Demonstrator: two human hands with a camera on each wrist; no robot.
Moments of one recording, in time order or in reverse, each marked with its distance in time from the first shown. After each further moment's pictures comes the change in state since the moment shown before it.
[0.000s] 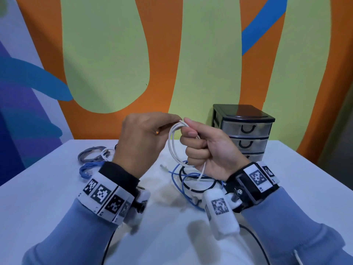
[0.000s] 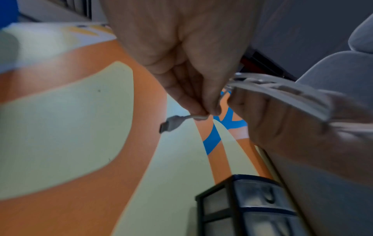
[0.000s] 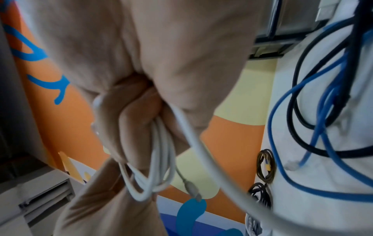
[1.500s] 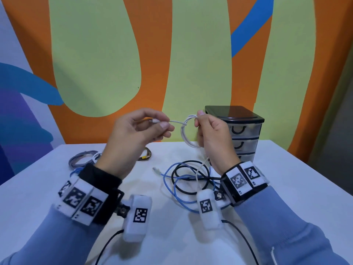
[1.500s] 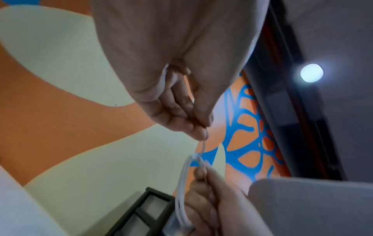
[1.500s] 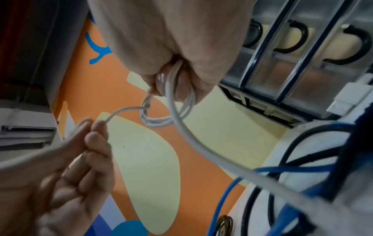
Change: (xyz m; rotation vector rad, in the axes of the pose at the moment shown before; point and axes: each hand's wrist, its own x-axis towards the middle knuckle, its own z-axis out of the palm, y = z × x) left_hand 0.006 0.017 -0.001 -0.779 -0.065 -0.675; right_hand 0.008 0.003 -0.036 -0.687 0.771 -0.528
